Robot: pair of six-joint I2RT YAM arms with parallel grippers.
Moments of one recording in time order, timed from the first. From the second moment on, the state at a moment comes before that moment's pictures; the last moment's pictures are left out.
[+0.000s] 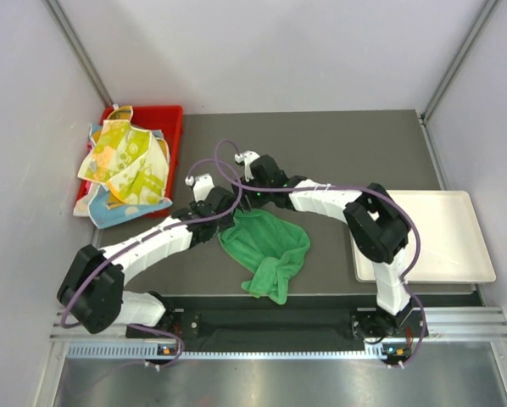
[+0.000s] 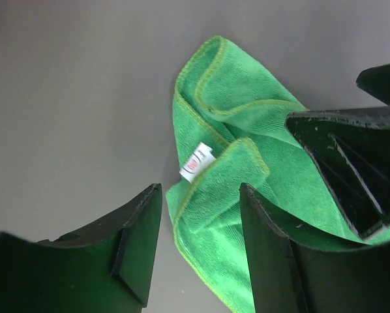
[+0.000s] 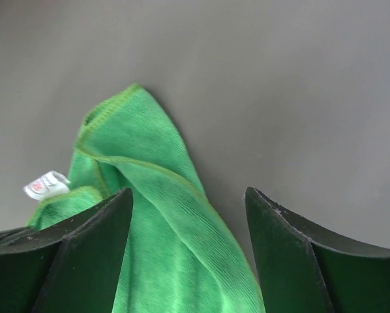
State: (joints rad) left arm -0.66 1.34 0.80 -0.41 -0.48 -0.84; right arm 0.79 2.01 1.40 -0.10 -0.07 0.18
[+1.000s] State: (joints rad) left arm -0.58 1.40 0.66 -0.21 -0.36 -0.79; right arm 0.80 2.12 1.46 -0.10 -0.15 0.21
